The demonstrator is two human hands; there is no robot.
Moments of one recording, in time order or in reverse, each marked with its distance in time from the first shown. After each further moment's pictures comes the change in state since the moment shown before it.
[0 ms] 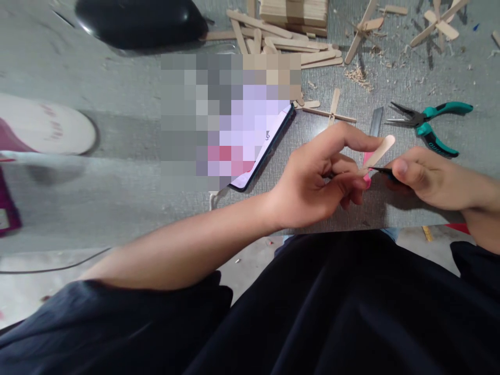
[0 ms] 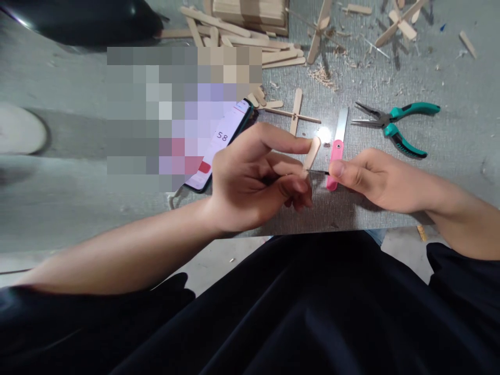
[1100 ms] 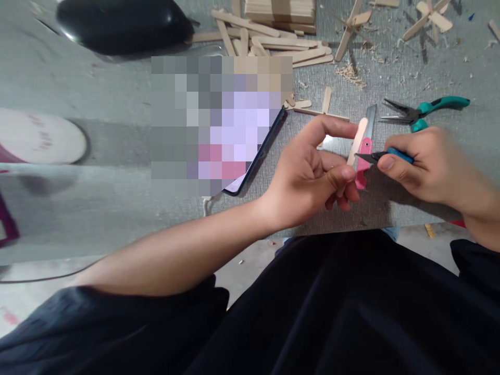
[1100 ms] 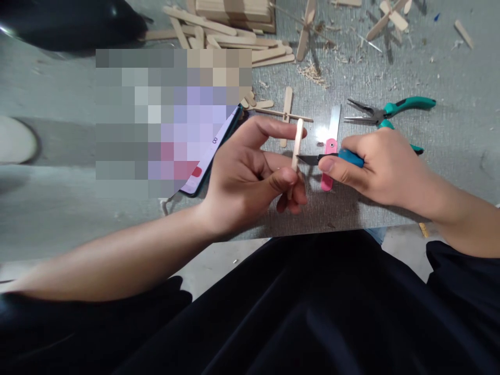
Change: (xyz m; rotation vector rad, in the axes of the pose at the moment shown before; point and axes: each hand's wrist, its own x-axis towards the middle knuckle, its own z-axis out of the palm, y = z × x) left_hand 0.002 -0.008 -0.002 -0.230 0.002 -0.137; right_hand 0.006 -0.013 0.005 -0.654 0.478 -0.078
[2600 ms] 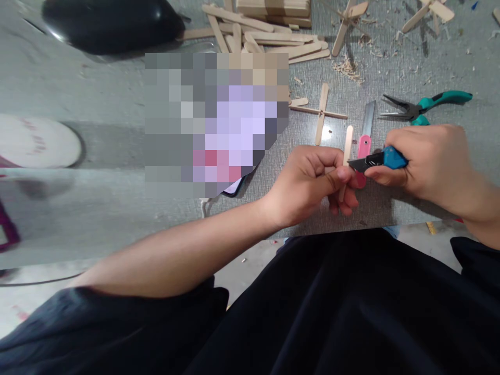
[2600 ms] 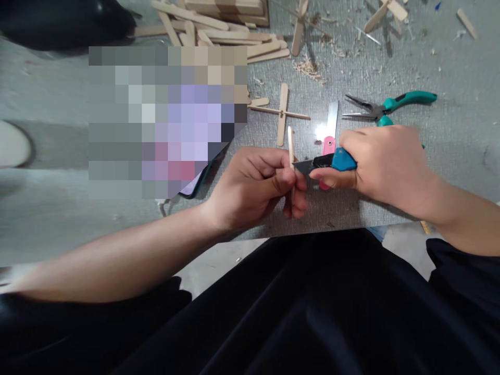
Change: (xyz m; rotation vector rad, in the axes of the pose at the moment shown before) left_hand 0.001 -0.004 0.000 -0.109 -0.017 -0.199; right_hand -0.005 0.006 0.012 -0.472 0.143 -0.009
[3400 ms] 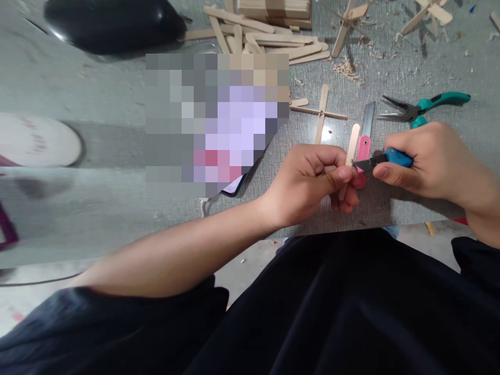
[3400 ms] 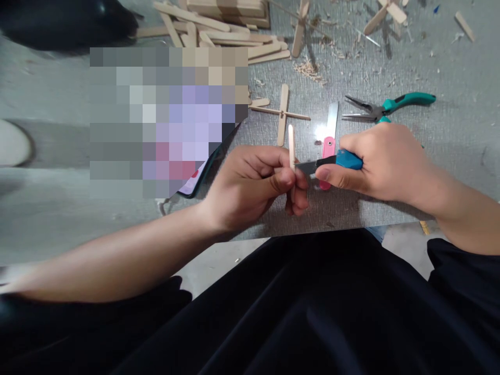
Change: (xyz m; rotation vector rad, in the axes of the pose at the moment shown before) left_hand 0.000 0.003 0.000 0.025 -0.013 0.061; right_hand 0.009 0.005 -0.014 0.286 -0.188 -0.031
